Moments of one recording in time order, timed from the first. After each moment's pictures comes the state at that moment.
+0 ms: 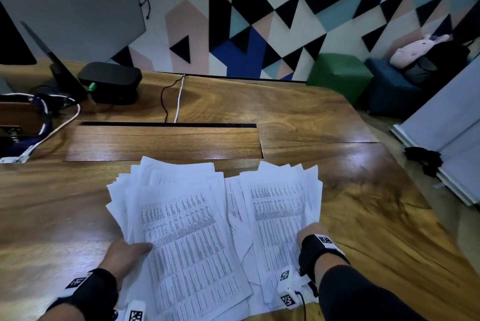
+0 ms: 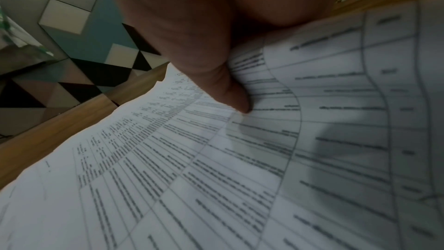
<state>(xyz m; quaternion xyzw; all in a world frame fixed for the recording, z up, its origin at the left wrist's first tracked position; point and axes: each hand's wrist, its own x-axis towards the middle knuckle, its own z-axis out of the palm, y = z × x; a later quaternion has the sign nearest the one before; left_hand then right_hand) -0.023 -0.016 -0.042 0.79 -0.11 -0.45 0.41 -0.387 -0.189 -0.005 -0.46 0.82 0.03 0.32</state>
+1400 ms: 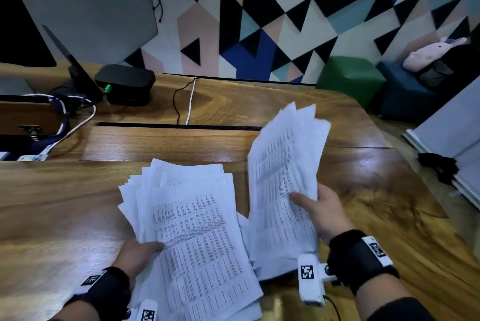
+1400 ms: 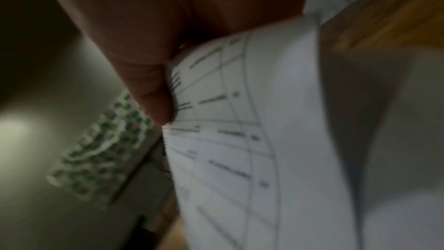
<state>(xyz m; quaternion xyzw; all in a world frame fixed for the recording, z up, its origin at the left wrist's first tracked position) -0.032 -0.016 -0.019 0.76 -0.09 -0.46 0.44 -0.351 -0.182 0.100 -0.52 0.56 -0.34 0.55</state>
